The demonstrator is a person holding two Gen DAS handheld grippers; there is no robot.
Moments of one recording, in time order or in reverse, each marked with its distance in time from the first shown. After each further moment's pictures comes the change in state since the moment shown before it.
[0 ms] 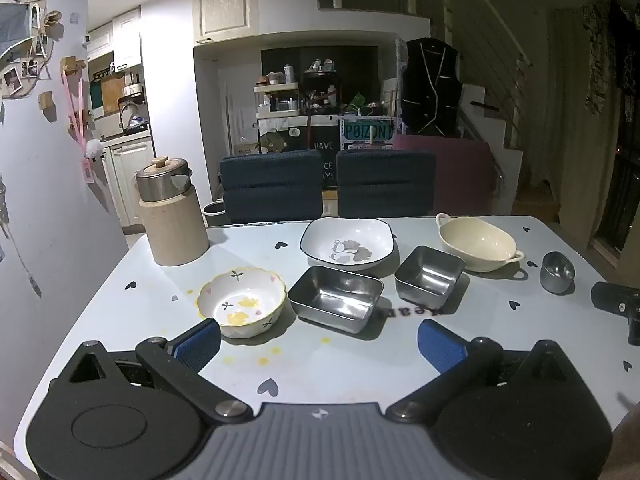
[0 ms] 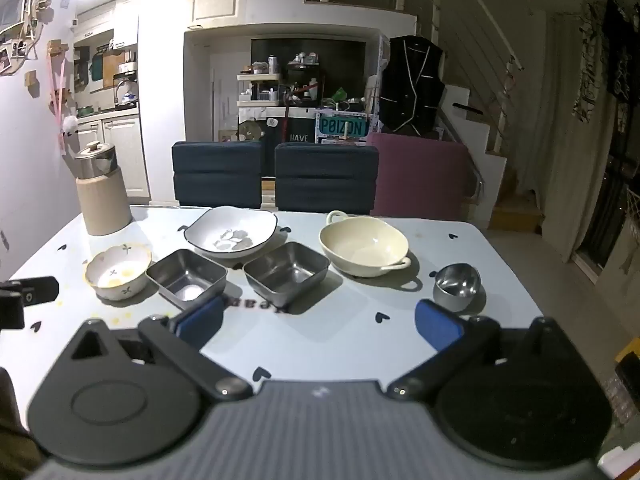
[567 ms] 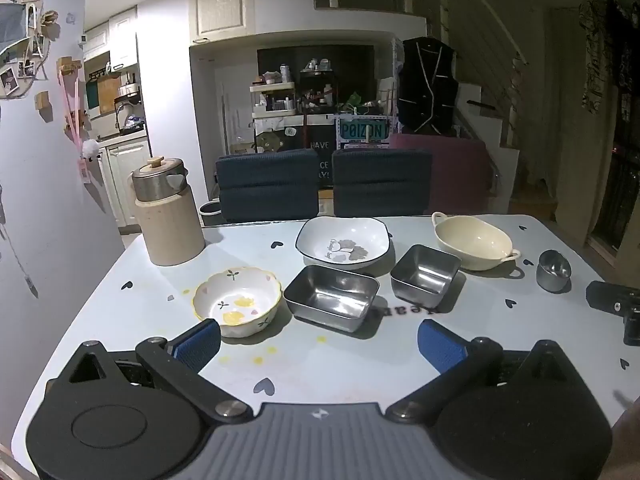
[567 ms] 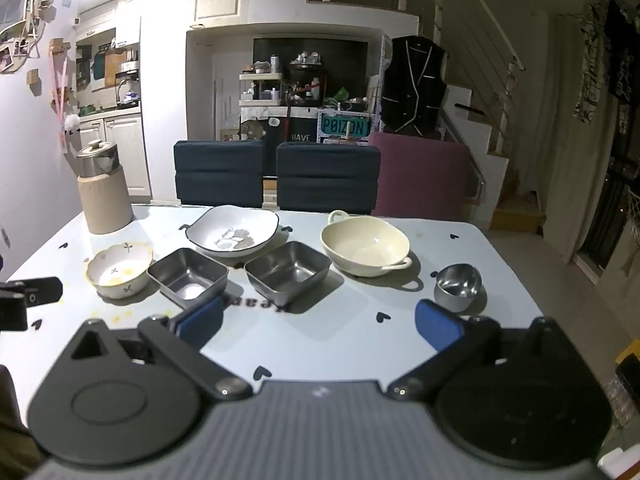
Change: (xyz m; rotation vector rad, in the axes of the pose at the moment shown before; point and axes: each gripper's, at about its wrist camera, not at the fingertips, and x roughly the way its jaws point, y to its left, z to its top) left arm 0.001 -0.002 -0.001 0.007 0.002 -0.002; right arm 0.000 0.000 0.000 -0.002 0.001 -0.001
